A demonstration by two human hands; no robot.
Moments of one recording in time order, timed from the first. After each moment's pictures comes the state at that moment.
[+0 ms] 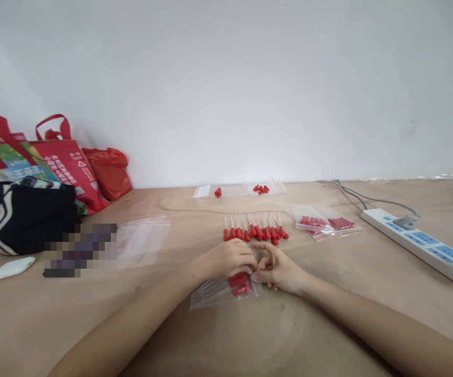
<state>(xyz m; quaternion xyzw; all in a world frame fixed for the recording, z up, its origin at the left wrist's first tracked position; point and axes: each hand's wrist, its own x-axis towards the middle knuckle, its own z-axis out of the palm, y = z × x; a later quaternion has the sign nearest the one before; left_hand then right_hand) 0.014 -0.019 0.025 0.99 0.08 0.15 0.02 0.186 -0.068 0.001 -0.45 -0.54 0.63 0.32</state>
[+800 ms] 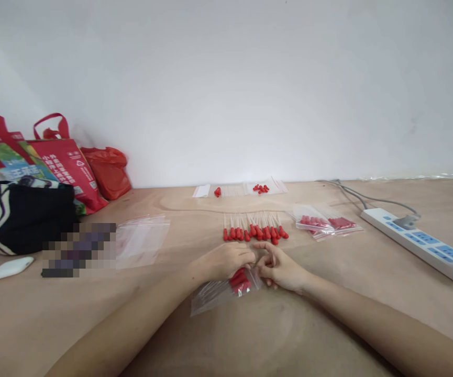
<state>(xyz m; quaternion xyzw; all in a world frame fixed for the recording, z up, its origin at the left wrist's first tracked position) 0.015 -0.023 0.025 0.99 0.11 0.13 0.00 0.187 -0.066 0.003 -0.47 -0.55 0.61 0.32</state>
